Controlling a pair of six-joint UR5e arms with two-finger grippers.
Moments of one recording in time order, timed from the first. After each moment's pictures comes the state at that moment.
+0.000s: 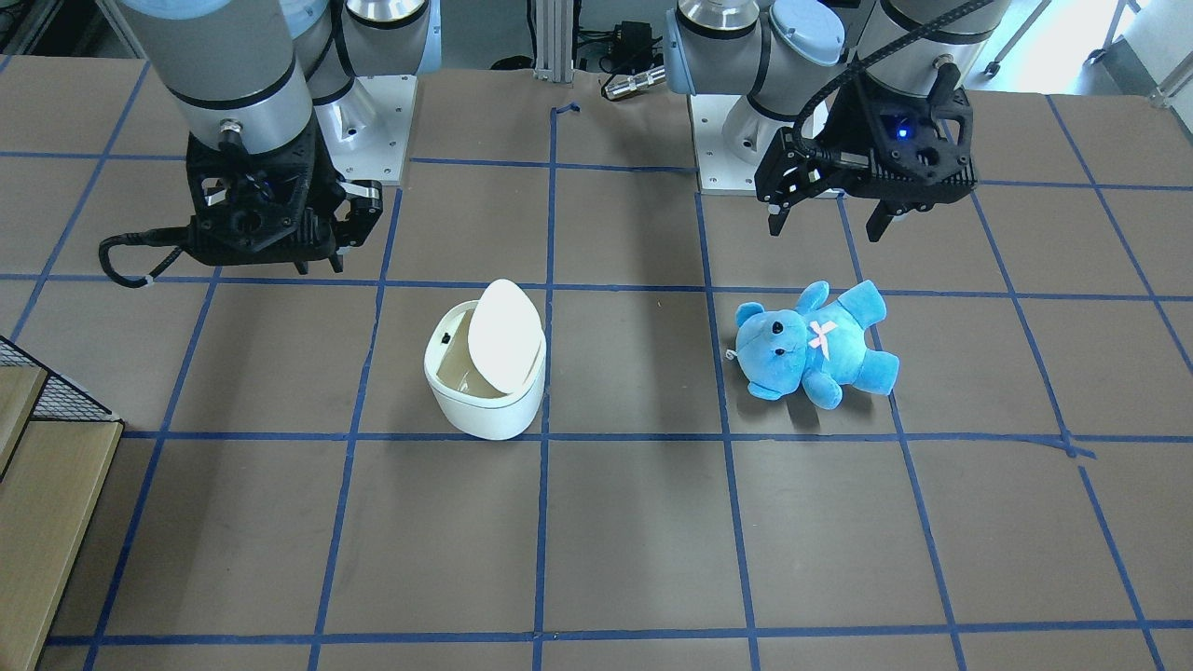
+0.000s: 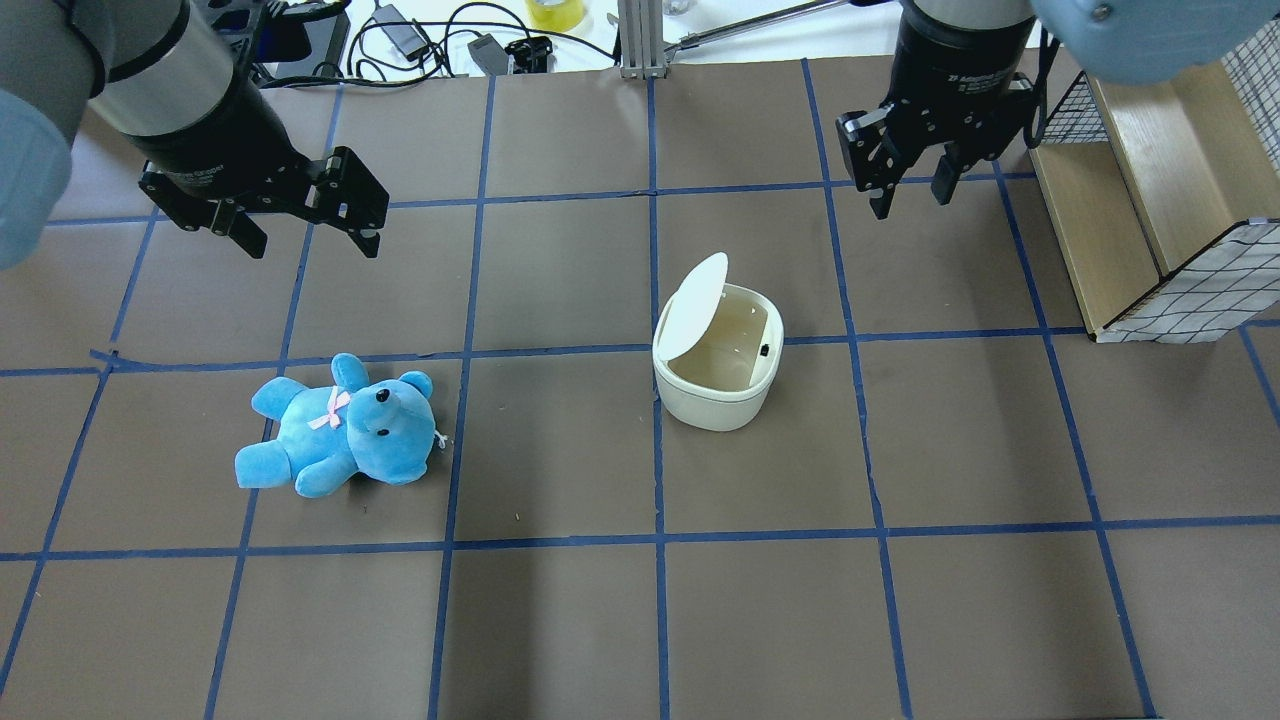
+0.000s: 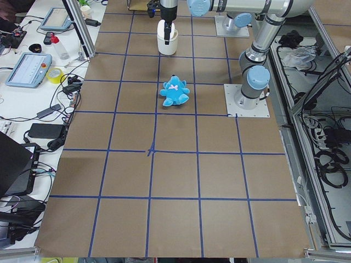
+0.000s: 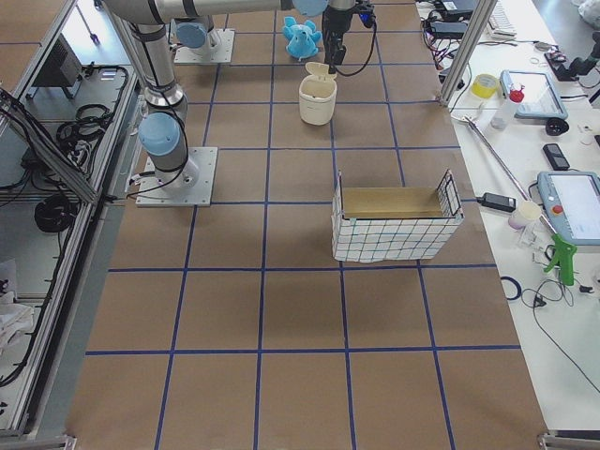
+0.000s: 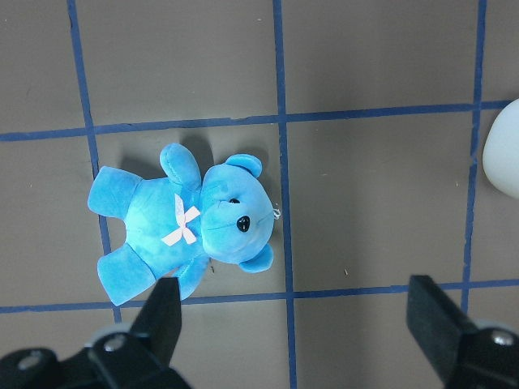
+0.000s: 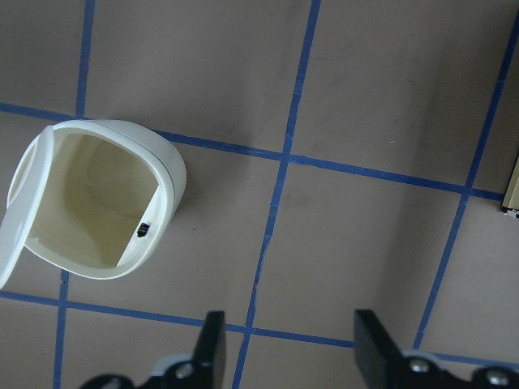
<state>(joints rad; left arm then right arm) -1.54 -1.52 -1.60 -1.55 1.57 0.07 1.62 -1.44 1.40 -1.46 -1.62 -0.15</state>
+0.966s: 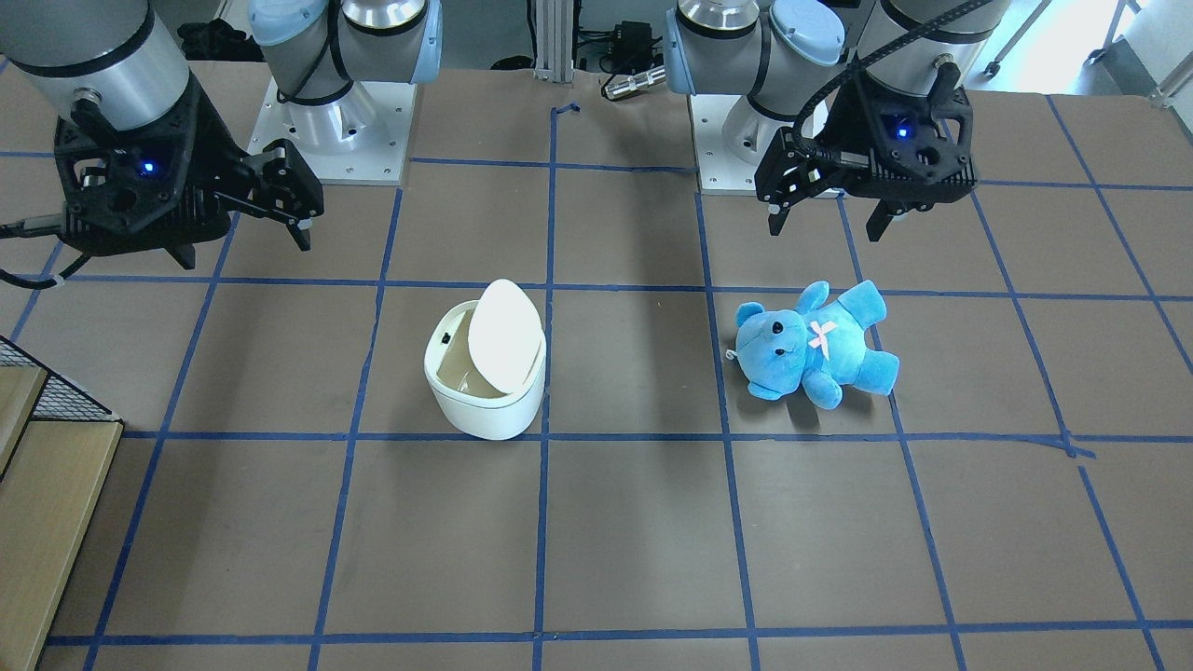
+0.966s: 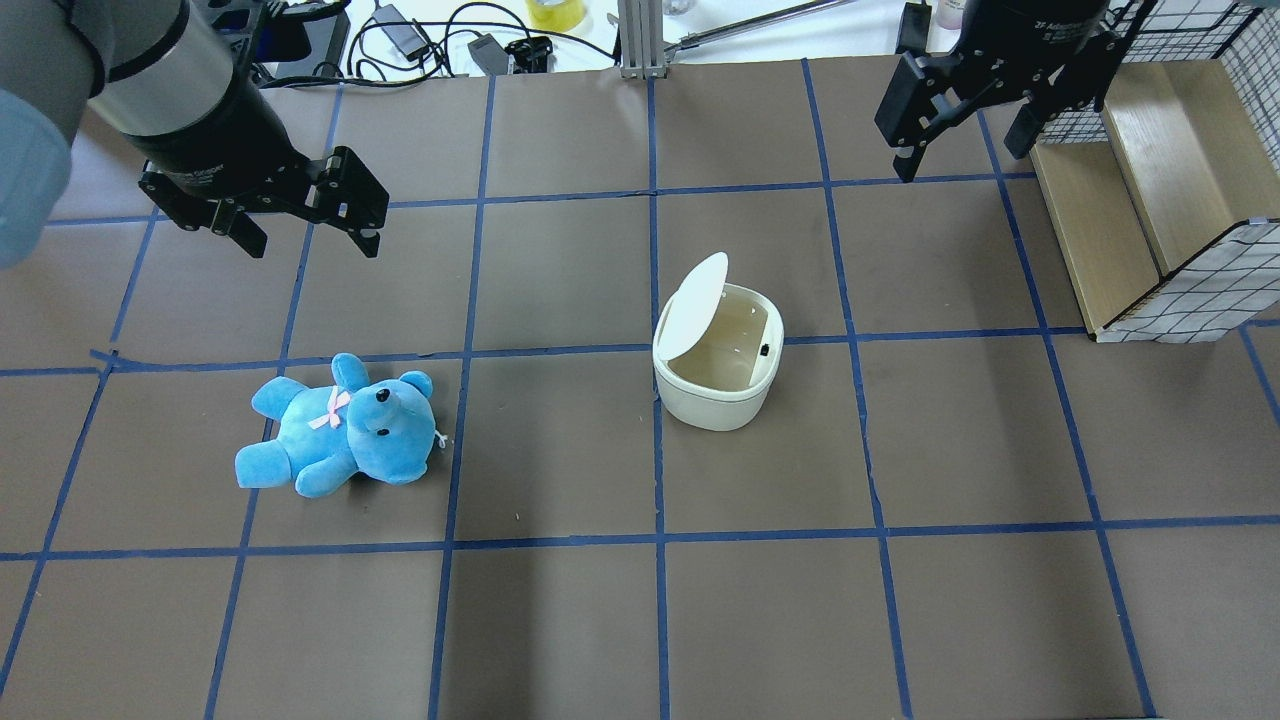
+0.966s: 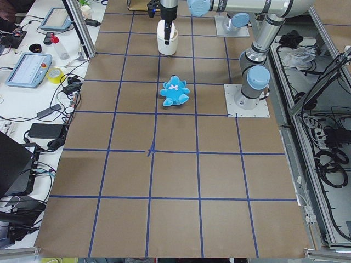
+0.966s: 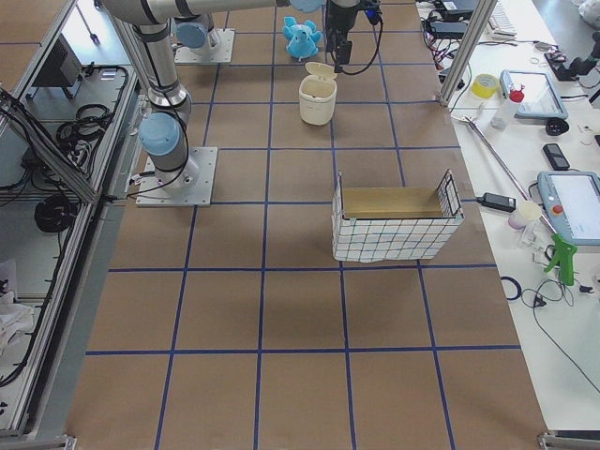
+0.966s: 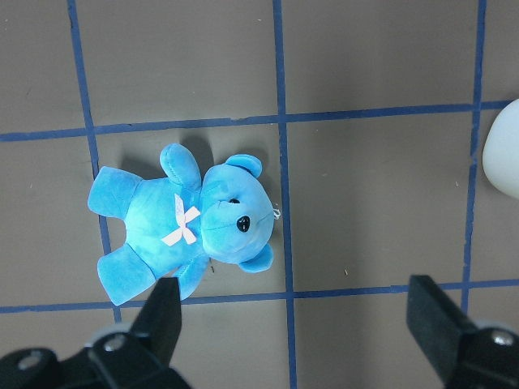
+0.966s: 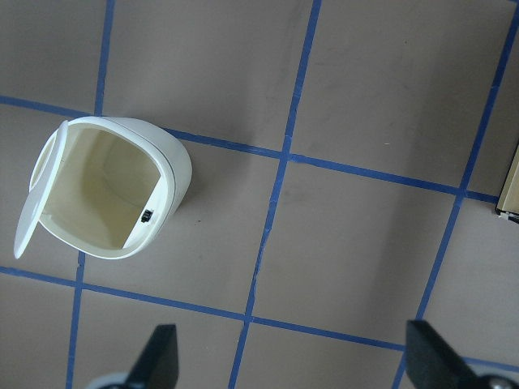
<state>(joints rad) -1.54 -1.52 -1.60 -1.55 1.57 0.07 1.56 -1.46 1.33 -1.38 -1.56 -0.22</state>
